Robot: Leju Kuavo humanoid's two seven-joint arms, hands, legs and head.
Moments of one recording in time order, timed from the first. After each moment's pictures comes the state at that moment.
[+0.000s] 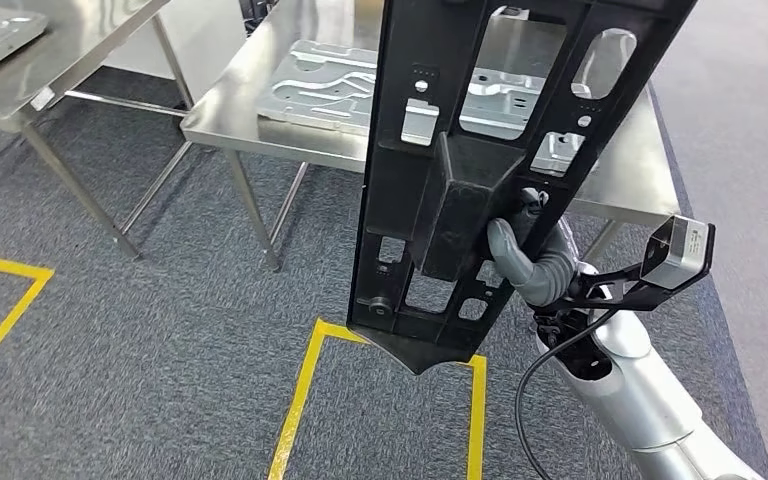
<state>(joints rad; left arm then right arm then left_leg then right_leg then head) -0.09 -0.01 1.38 -0.23 -0.91 0.00 -0.28 -0.50 -0.34 0.51 -1.77 -0.67 0.23 -0.46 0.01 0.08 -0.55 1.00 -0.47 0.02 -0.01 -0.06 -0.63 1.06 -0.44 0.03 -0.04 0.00</state>
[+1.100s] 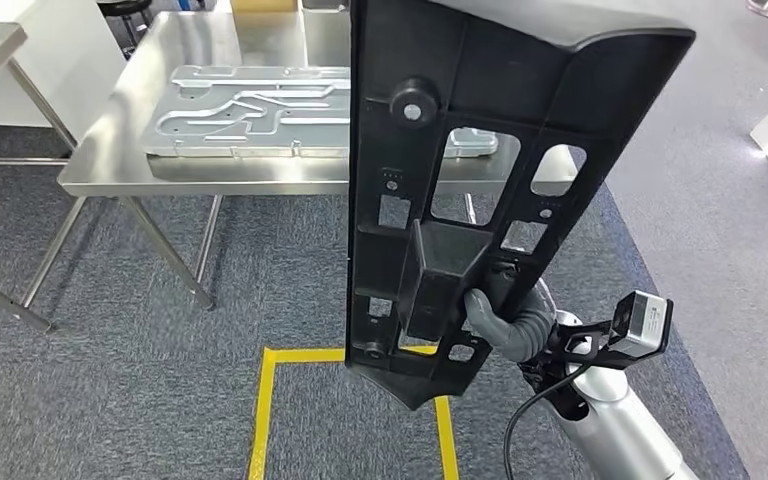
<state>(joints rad) -0.08 -0.02 1.40 -0.23 -0.88 -0.06 -0.33 -0.33 -0.28 0.46 -1.76 -0.45 0.34 -0.56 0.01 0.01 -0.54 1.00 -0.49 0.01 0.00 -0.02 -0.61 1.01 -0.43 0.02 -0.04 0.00</state>
